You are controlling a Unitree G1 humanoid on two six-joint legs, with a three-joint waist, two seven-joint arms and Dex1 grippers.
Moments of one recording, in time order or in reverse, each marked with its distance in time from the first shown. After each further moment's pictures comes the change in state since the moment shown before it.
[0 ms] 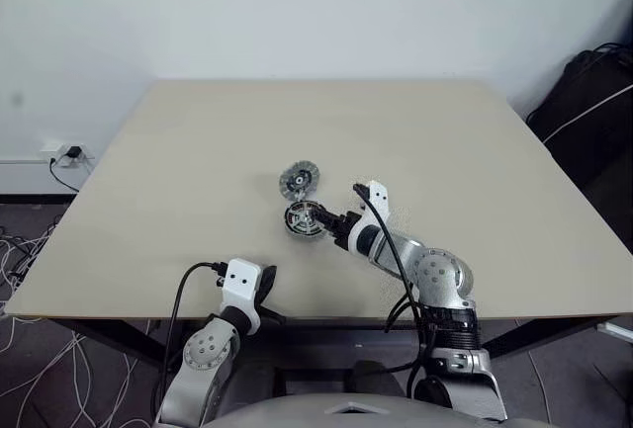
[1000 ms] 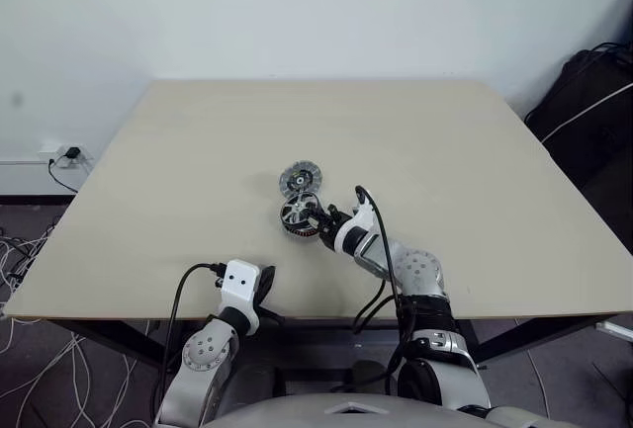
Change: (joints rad) left arm 0.002 0.011 0.004 0.012 0.000 -0.017 -0.001; right arm -0.095 0.119 -0.180 0.398 0.208 -0.111 0.102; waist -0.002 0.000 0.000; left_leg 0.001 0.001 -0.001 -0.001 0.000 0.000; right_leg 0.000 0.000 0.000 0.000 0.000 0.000
